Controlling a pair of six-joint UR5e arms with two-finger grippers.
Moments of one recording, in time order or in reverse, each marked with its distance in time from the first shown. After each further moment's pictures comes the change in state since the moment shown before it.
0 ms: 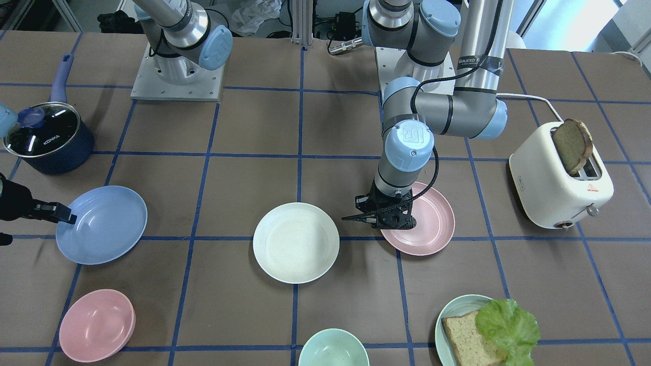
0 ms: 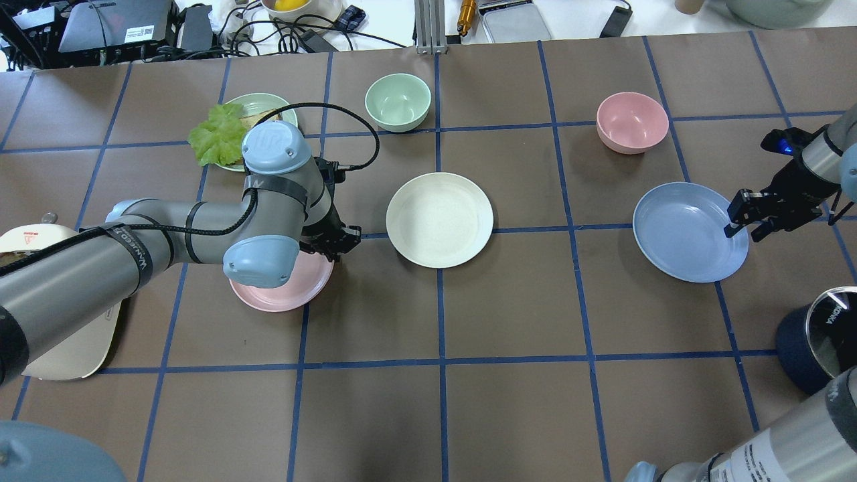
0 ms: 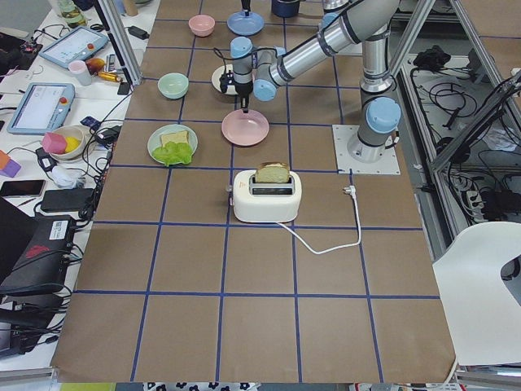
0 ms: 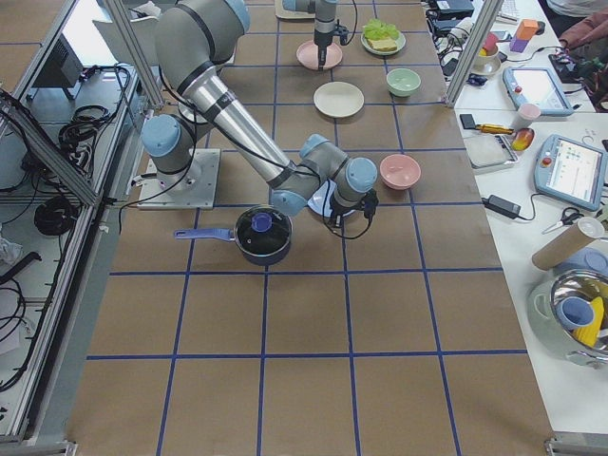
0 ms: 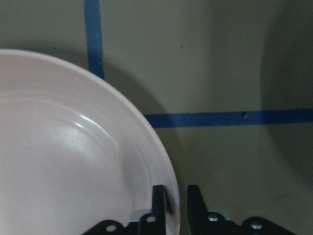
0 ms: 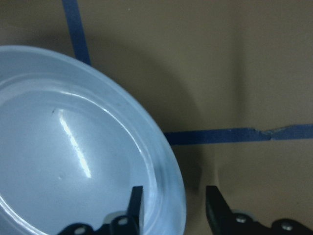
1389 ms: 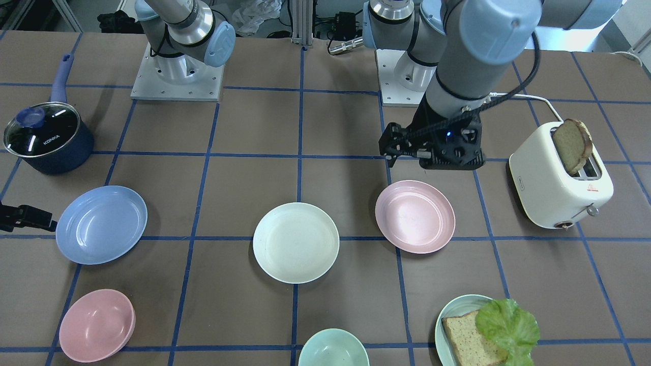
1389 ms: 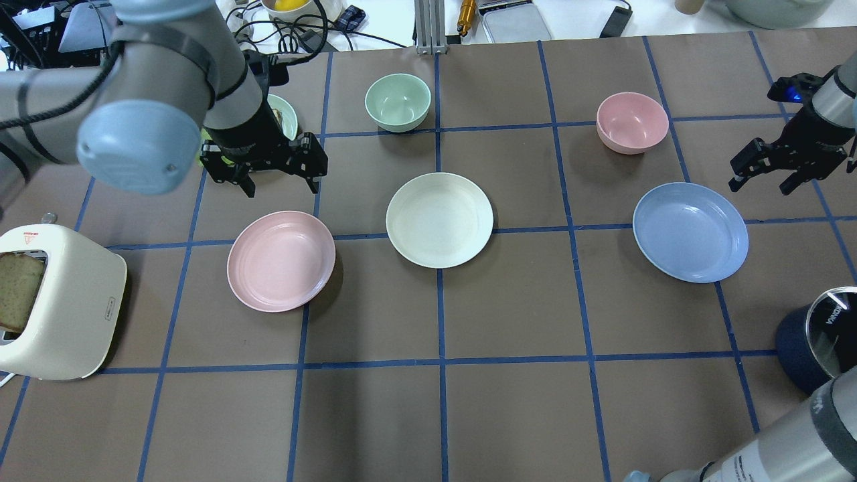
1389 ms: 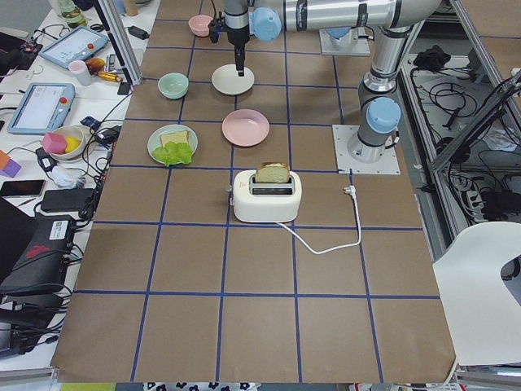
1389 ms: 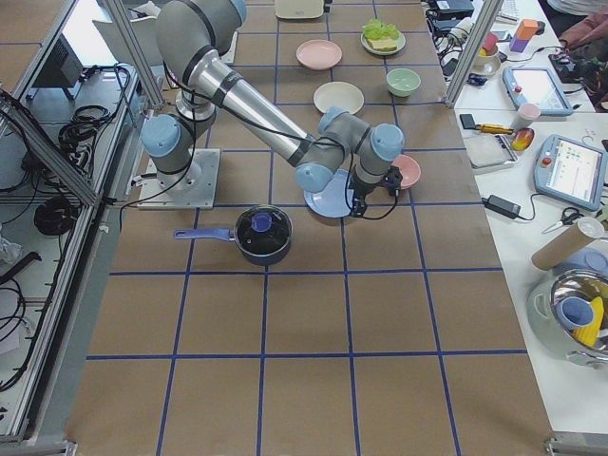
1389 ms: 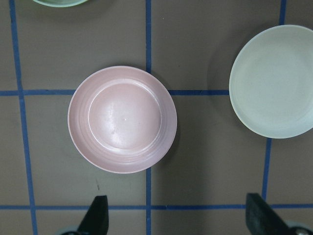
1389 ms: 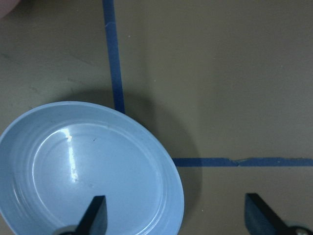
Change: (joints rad) left arm 0.058 0.203 0.234 -0.435 -0.037 0.031; right arm 0.059 -0.006 -0.148 0.089 -0.037 0.009
